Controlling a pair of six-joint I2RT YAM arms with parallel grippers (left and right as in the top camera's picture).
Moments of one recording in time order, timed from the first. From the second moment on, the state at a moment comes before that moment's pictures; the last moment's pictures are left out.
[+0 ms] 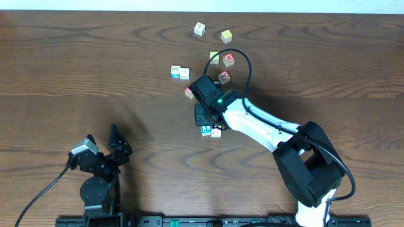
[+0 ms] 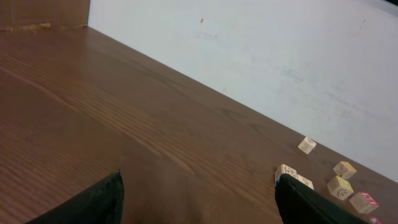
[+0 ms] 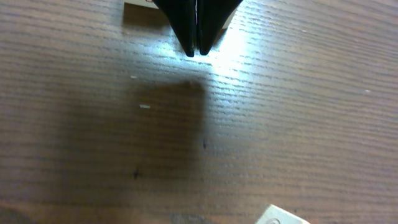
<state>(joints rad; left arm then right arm) 0.07 0.01 0.03 -0.11 -0.14 -0.42 0.71 1.98 1.32 -0.59 0.03 0.64</state>
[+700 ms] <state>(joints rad) 0.07 0.01 0.03 -0.11 -0.14 -0.42 0.71 1.98 1.32 -0.65 0.04 0.64</state>
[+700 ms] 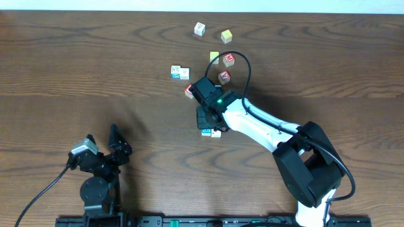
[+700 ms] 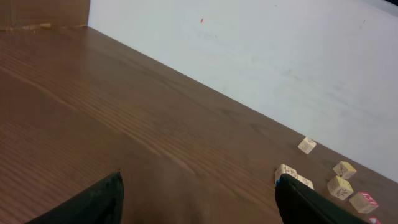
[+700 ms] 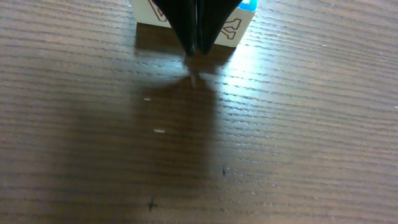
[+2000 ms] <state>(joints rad) 0.07 0.01 0.03 -0.11 -0.14 -0.42 0.50 1.98 1.47 -0.60 0.03 0.31</state>
